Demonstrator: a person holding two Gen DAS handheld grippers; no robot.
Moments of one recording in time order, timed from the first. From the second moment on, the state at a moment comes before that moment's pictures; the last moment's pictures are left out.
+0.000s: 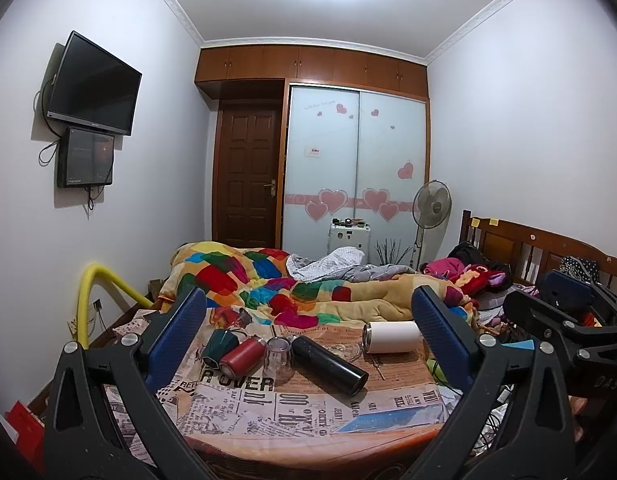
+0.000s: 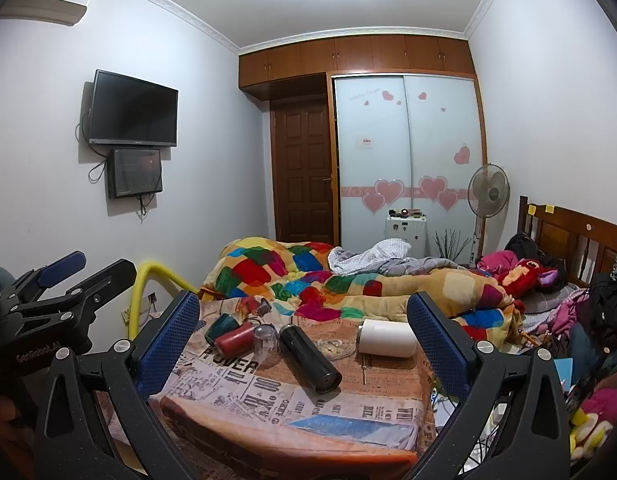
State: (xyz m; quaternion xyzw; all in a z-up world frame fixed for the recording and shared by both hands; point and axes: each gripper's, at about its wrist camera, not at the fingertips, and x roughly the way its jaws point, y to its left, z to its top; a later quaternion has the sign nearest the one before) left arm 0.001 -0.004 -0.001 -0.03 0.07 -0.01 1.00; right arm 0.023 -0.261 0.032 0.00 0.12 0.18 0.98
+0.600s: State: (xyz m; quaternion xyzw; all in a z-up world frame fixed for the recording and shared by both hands) left arm 0.005 -0.002 -0.003 -0.03 0.07 -0.01 1.00; right arm 0.024 -0.260 0.033 0.00 0.12 0.18 0.98
